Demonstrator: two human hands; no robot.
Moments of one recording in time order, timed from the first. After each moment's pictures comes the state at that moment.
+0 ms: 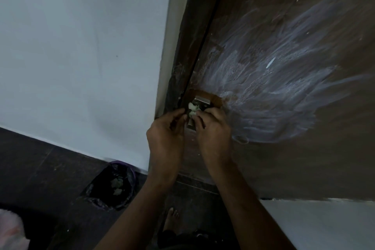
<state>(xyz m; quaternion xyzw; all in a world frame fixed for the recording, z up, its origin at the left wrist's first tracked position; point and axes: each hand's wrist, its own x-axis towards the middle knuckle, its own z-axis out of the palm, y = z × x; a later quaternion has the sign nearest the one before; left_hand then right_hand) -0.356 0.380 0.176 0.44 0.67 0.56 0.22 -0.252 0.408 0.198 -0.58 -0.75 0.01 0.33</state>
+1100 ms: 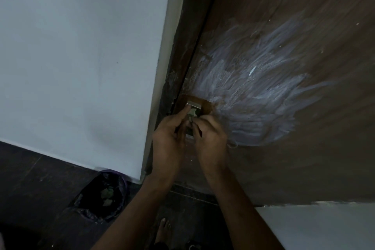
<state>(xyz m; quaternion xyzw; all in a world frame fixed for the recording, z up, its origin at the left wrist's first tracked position) -0.347 0.368 0.205 0.52 0.56 0.58 0.27 -0.243 0.389 0.218 -0.55 -0.76 0.01 0.33</state>
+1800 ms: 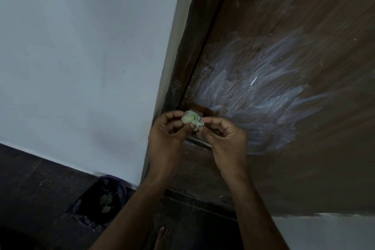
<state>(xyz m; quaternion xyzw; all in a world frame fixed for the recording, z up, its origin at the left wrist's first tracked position) -0.354 0.378 0.225 0.31 0.49 0.65 0.48 -0.229 0.391 0.255 -0.55 -0.55 0.39 0.48</state>
